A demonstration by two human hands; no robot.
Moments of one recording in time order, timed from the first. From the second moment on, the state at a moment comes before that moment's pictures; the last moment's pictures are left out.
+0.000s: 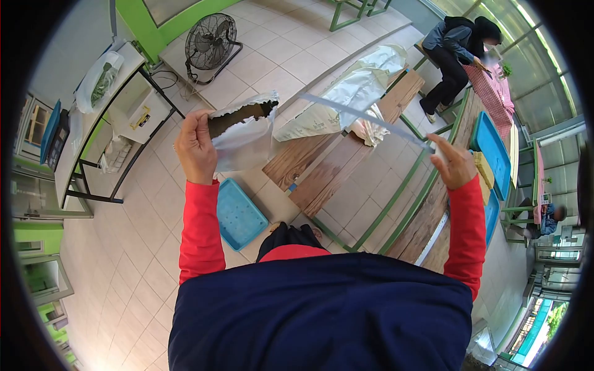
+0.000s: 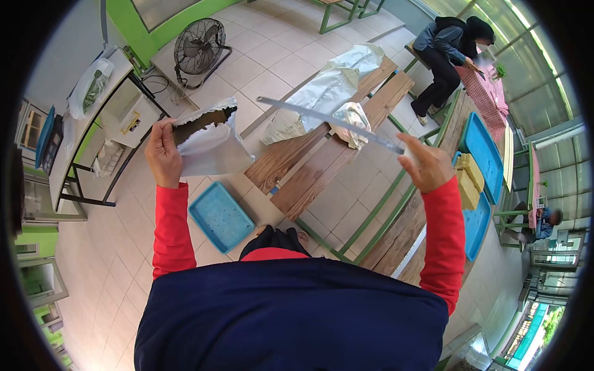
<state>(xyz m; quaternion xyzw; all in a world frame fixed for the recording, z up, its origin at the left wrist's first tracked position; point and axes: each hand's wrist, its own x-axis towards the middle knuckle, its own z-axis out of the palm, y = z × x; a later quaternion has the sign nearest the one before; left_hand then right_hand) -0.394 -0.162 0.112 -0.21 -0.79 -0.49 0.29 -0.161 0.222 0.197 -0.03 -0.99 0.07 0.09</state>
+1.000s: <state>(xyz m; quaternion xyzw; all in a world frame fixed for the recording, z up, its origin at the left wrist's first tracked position) -0.401 -0.146 0.111 -0.26 -0.82 -0.44 0.25 0.219 0.167 -0.096 -0.68 -0.70 -0.16 0.13</state>
